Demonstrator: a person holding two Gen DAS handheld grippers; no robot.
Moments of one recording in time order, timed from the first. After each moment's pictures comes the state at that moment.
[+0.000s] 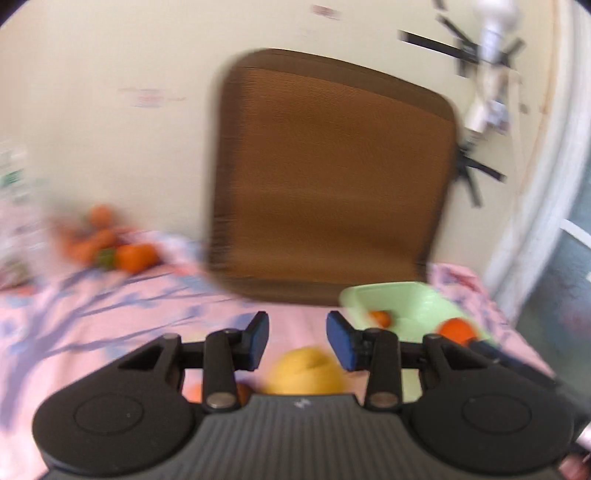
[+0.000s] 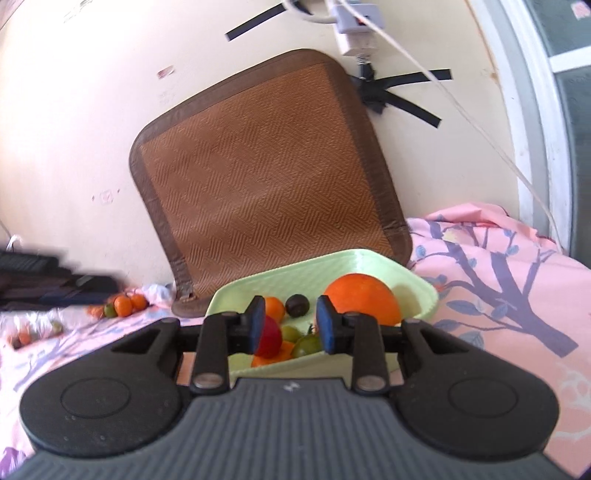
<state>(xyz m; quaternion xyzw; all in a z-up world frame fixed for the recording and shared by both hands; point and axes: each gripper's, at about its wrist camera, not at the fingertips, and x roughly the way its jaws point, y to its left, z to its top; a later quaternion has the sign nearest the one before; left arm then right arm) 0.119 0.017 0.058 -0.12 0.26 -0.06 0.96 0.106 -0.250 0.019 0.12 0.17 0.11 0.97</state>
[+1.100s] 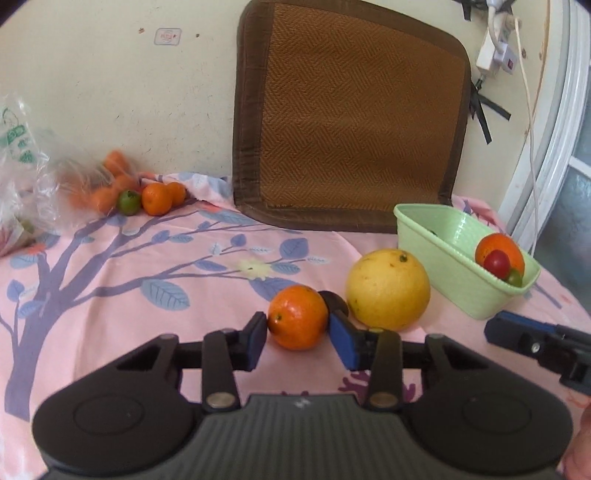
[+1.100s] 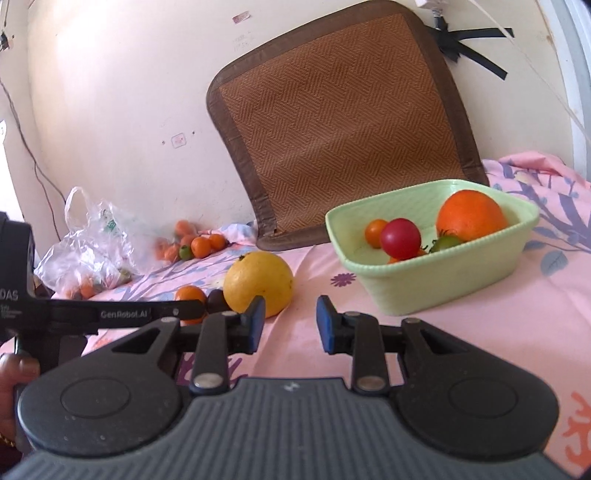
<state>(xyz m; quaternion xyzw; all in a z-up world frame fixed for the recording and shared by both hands) 0.117 0.051 -0.001 -0.08 0.31 -0.11 0.94 0.065 -0.186 0.007 0.11 0.24 0.21 0.94</state>
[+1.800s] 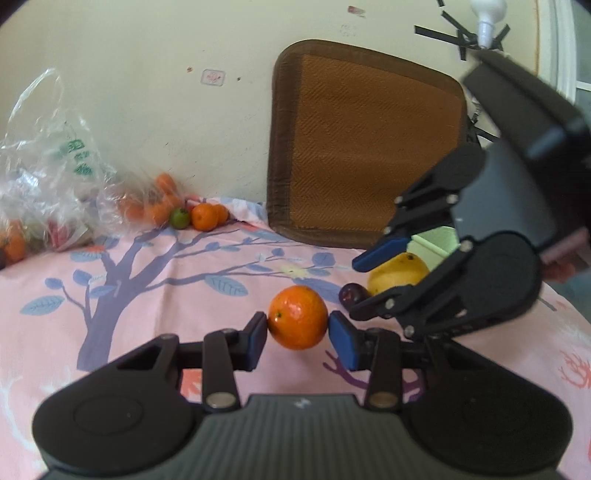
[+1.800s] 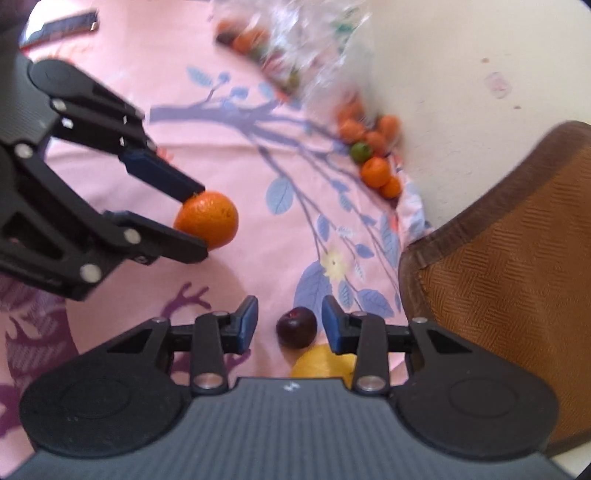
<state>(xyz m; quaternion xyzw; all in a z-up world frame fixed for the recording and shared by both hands) 0.057 0.083 0.008 -0.07 0.25 -0.08 0.96 0.144 -0.018 0.035 -0.48 0.30 0.43 0.70</state>
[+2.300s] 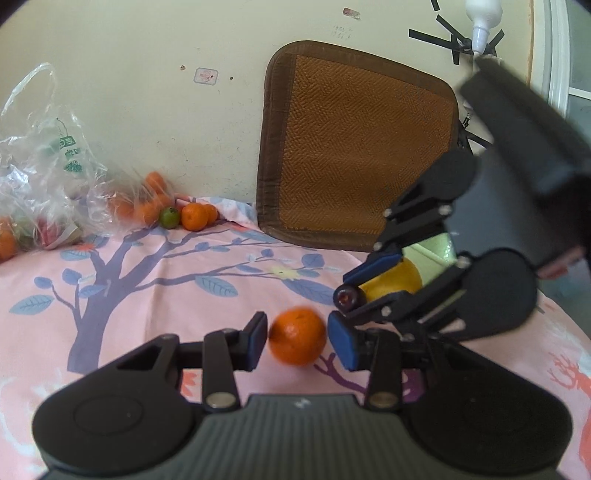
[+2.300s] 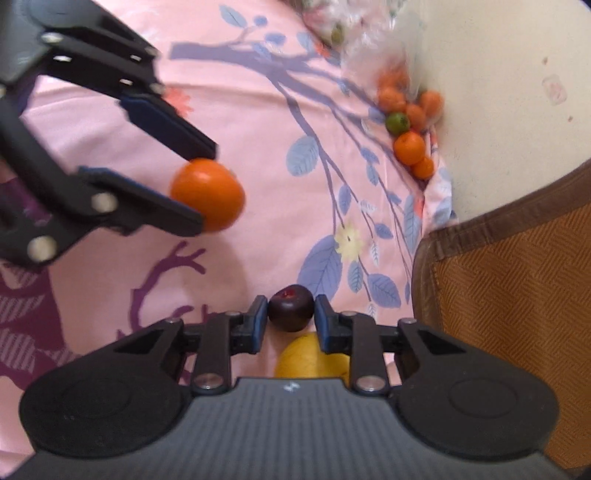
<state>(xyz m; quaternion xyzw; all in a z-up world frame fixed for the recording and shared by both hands) 0.058 0.087 0.006 -0.08 0.25 -0.10 0.96 0.132 -0.016 0.033 -0.52 0.28 0.45 0.67</state>
